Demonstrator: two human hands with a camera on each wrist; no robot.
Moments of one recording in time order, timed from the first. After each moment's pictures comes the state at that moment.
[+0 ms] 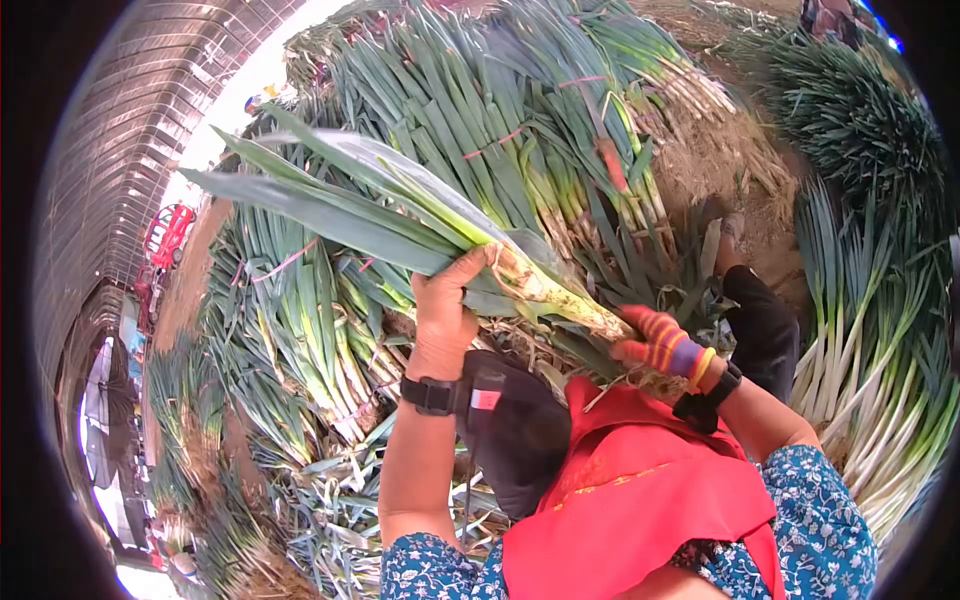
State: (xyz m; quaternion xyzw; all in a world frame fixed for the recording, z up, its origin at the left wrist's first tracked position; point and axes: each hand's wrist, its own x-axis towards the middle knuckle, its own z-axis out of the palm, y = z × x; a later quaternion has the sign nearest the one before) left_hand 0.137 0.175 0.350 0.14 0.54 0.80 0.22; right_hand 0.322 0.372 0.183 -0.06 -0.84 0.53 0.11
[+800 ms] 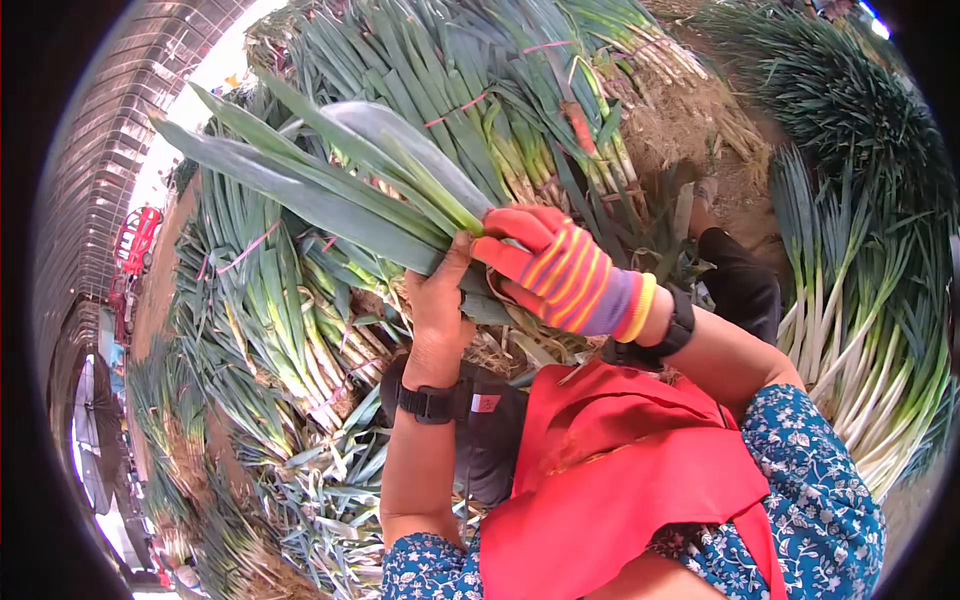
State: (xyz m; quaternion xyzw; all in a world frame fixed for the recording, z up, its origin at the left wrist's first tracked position) left_hand 0.173 0.177 0.322 0.14 0.51 0.82 0.20; right_hand 0.257 0.314 0.329 0.19 -0.84 0.20 0.47
